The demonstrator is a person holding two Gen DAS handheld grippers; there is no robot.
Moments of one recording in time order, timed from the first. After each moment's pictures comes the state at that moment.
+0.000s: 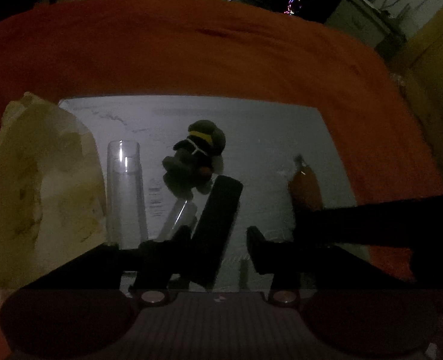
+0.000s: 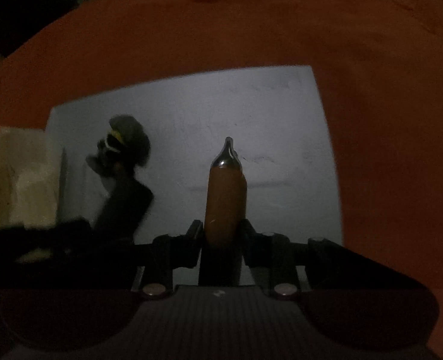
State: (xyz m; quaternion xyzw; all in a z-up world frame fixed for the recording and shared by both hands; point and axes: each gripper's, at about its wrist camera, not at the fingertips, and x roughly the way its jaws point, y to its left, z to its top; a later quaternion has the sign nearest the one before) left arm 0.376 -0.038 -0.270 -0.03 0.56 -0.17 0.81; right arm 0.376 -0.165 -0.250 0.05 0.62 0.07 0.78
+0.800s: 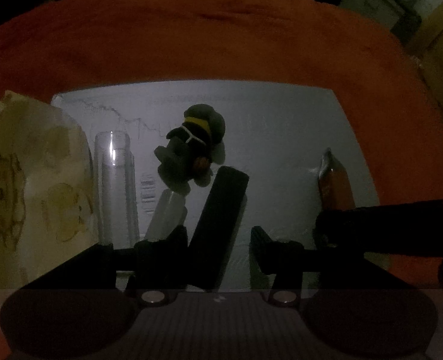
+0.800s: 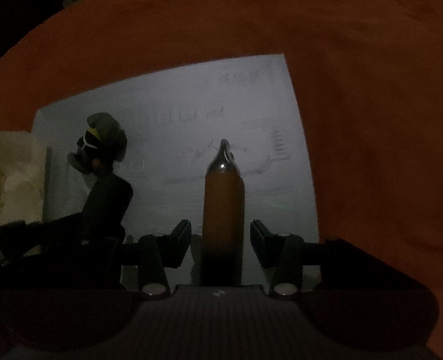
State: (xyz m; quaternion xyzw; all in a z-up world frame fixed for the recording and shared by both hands) left arm 0.381 -0.056 -0.278 0.00 0.58 -0.13 0.80; right arm 0.370 -0.171 -0.257 0.05 0.62 0.05 0.78
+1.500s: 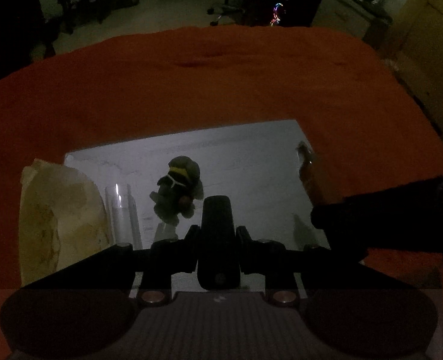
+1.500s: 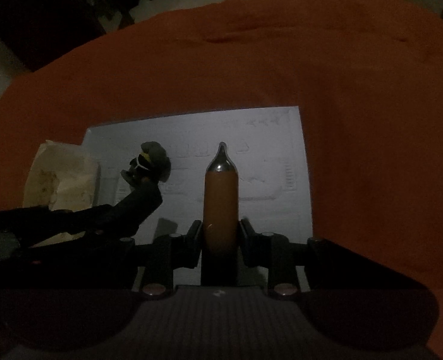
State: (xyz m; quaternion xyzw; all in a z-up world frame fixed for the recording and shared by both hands) left arm 0.360 -0.072 -0.219 0.04 0.52 -0.16 0.84; right arm 0.347 -0.183 -0.195 0.06 0.57 0.10 0.81
